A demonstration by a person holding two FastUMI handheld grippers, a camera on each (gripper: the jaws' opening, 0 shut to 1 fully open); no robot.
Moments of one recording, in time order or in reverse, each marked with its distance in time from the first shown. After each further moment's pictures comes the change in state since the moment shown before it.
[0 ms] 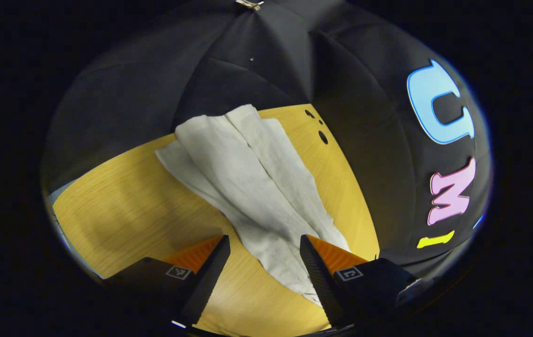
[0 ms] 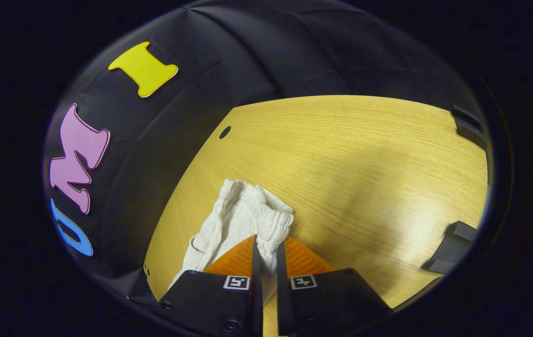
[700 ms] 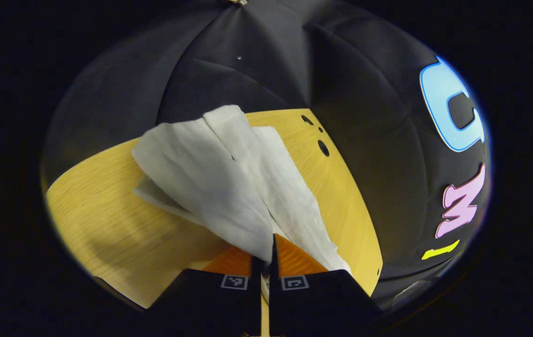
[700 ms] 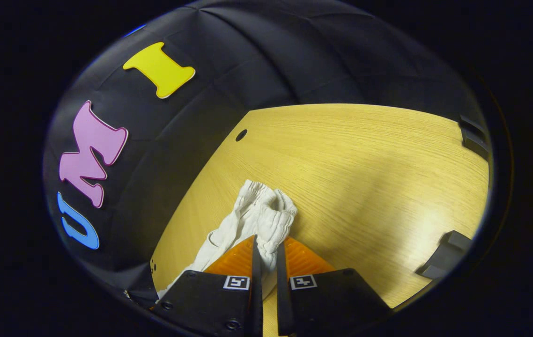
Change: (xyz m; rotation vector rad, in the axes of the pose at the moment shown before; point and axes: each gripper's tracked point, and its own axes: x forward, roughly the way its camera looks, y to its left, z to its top) left arm 0.078 -0.031 0.025 -0.003 -0.040 0.011; right arm -0.015 0.006 0.013 -0.036 -0.032 0.123
